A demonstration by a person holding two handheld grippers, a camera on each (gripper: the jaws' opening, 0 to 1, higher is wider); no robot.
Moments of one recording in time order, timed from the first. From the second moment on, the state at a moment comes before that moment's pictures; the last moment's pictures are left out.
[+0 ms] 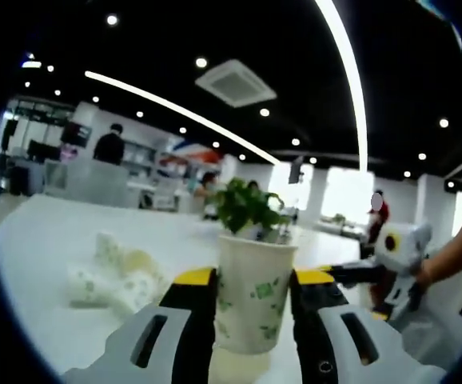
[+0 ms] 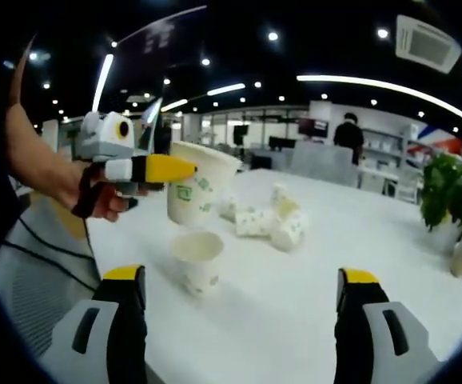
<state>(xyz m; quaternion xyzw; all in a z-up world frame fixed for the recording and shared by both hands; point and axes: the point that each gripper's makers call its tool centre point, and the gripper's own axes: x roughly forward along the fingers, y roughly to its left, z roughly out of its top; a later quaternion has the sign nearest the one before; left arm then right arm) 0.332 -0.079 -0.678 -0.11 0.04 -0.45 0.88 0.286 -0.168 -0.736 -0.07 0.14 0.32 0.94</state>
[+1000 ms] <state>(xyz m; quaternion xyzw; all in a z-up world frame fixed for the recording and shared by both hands) 0.323 -0.081 -0.749 0.00 0.11 -0.47 0.87 0.288 -0.168 -0.737 -0.07 0.14 0.32 0.94</state>
